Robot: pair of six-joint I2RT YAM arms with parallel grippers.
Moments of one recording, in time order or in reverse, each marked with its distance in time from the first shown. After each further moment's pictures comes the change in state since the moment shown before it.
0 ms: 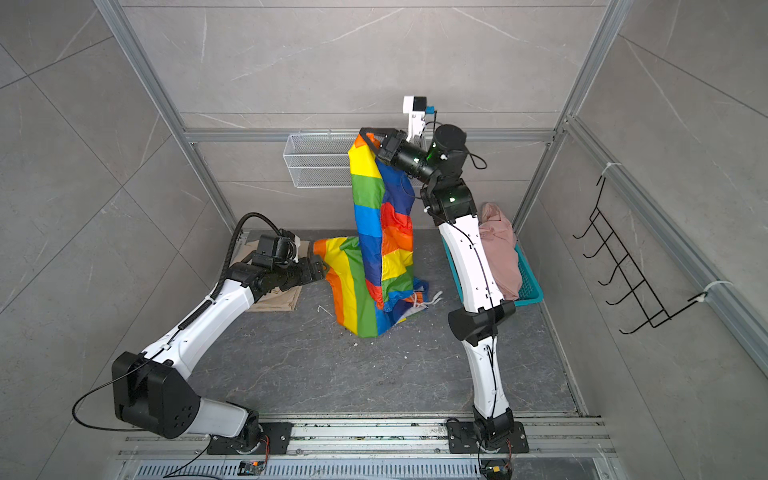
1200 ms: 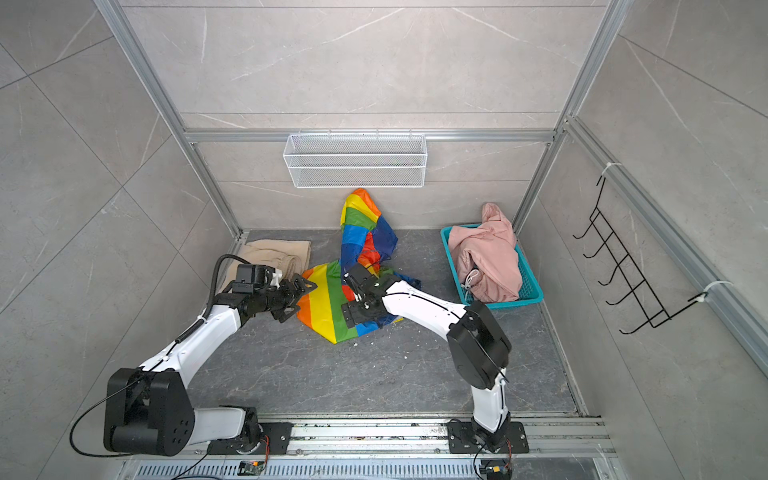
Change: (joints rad) left arm 0.224 -0.116 -0.370 0.193 0.377 -0.306; right arm 0.459 -0.325 -1.324 -0.370 0.688 -0.557
